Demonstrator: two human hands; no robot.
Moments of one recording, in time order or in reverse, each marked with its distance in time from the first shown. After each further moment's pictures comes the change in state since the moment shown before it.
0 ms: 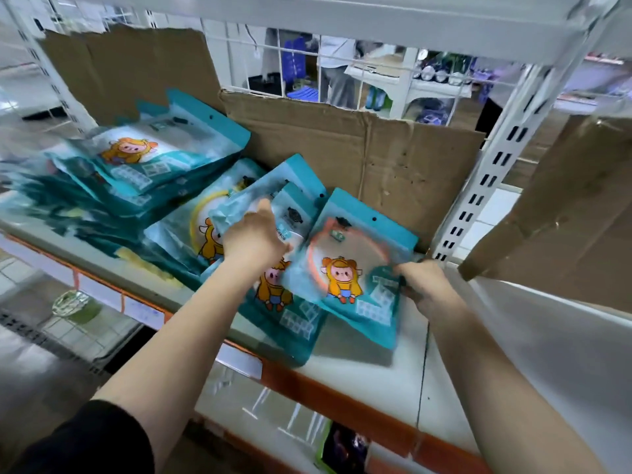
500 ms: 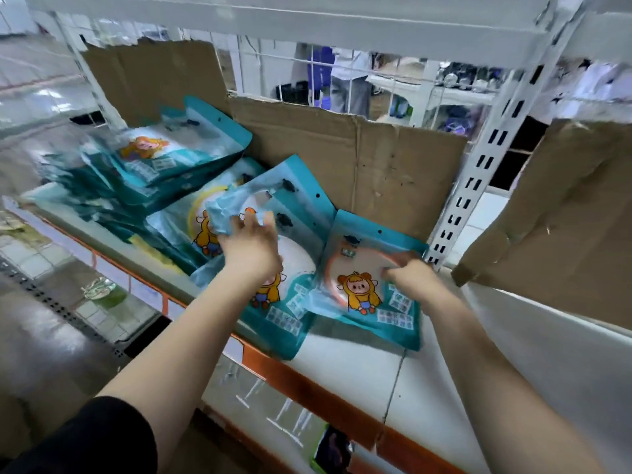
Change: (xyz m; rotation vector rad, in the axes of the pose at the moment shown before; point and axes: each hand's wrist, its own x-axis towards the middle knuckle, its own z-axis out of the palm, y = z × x) left_hand -0.046 0.028 0.006 0.325 -0.048 -0.059; right_hand -0.007 -0.006 -0.042 -0.607 -0.248 -0.205
